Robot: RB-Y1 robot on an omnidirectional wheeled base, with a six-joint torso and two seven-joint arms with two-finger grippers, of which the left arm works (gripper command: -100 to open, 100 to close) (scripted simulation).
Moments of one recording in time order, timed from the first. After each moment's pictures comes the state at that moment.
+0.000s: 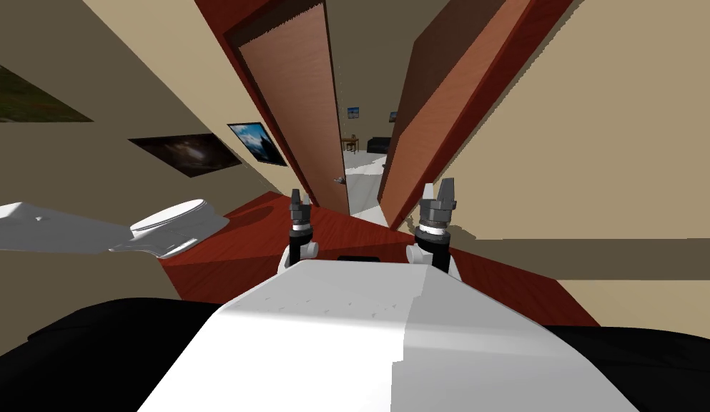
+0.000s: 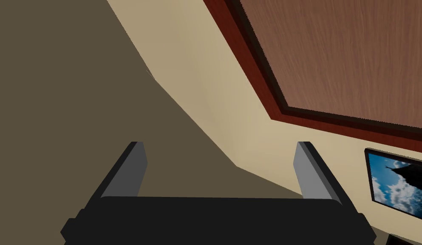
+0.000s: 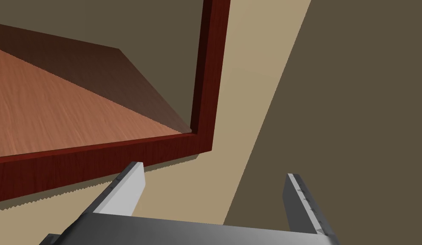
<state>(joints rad) 0.40 0.04 0.02 -2.05 -0.06 -0.65 -0.08</state>
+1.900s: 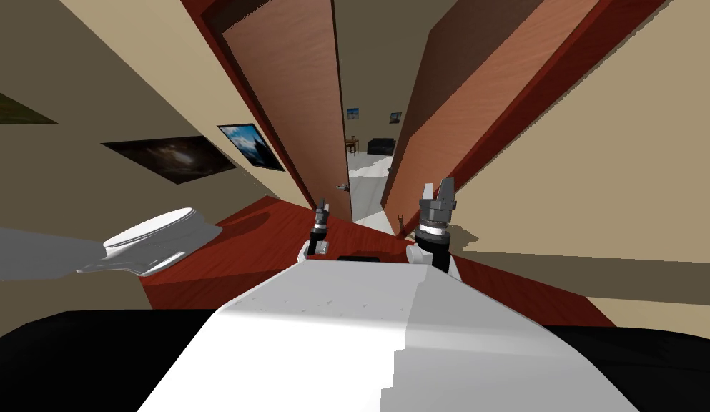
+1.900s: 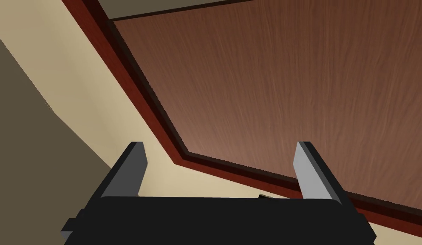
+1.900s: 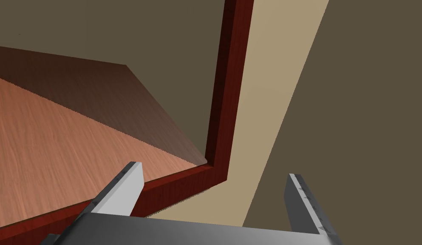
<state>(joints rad) 0.20 0.09 -0.06 -1.56 -0.06 -0.70 0.01</state>
